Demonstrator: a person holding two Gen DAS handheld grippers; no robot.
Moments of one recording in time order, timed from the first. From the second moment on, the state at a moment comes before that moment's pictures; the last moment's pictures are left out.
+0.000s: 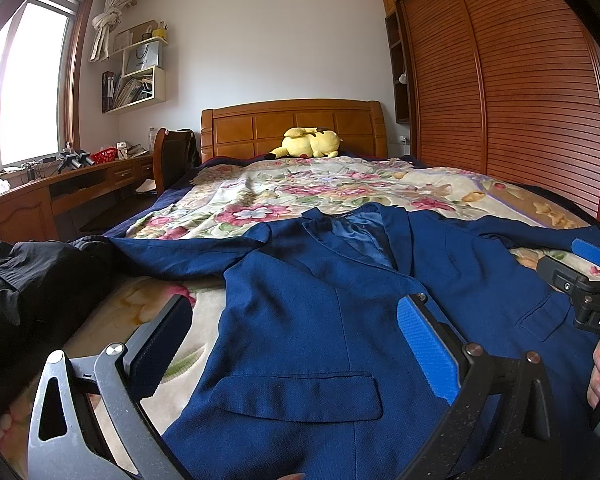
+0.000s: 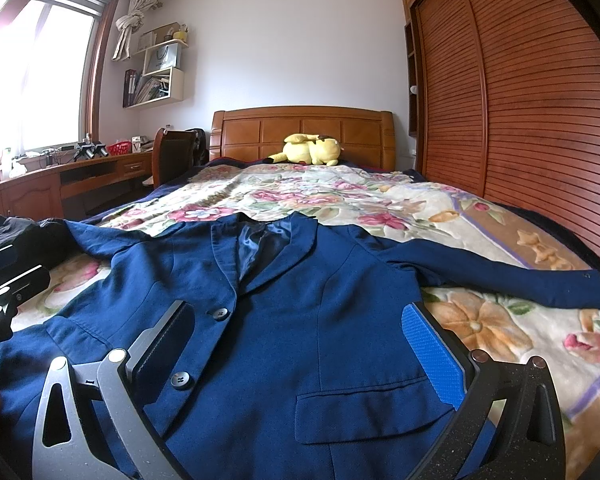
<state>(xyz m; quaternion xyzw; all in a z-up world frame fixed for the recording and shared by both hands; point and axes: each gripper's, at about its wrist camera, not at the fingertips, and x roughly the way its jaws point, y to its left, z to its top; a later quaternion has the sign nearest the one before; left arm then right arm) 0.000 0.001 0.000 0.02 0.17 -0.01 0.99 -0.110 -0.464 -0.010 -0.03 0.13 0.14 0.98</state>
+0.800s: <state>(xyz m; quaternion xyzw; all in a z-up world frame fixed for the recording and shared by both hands) -0.001 0.000 0.000 0.02 0.17 -0.01 0.99 -0.109 -0.465 -0.010 -0.03 0.13 0.14 0.98</state>
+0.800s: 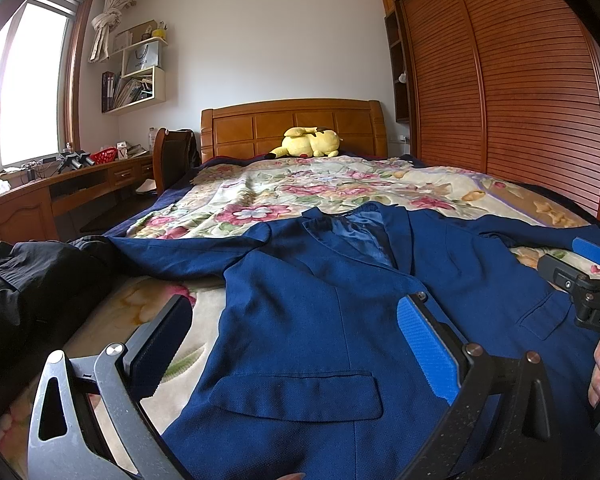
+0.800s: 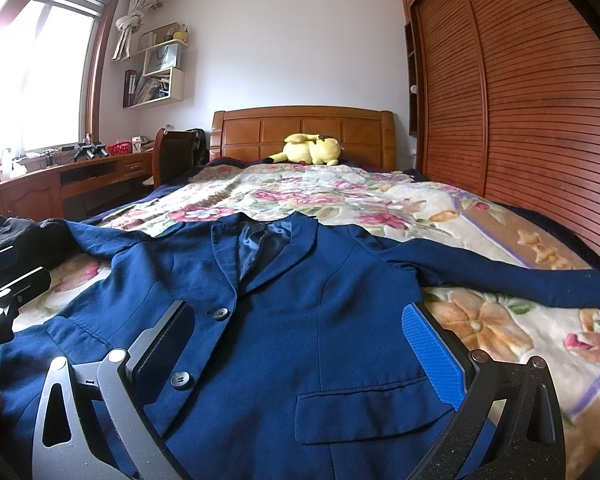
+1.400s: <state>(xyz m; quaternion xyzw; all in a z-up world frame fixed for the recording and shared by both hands) -0.025 0.026 0.016 0.03 0.17 0.01 0.99 -0.138 -0.505 0.020 -0.03 0.16 0.07 0.98</state>
